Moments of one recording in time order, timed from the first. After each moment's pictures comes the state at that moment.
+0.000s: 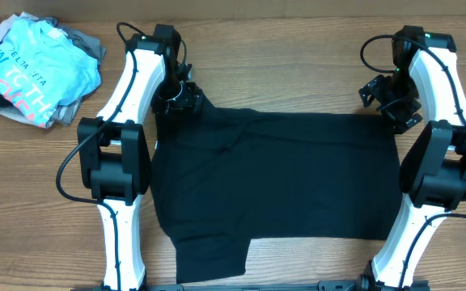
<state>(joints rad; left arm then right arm) -0.15 2.34 2.03 -1.26 0.19 -0.04 -0.16 2.22 1.95 -1.38 0.06 0.83</state>
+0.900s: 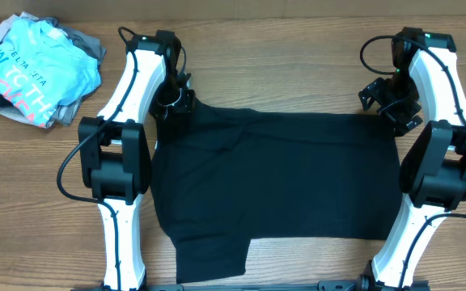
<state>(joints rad) -0.15 2.35 2.03 -1.40 0.18 -0.09 -0.16 2.22 1.95 -1.42 0.06 0.83</state>
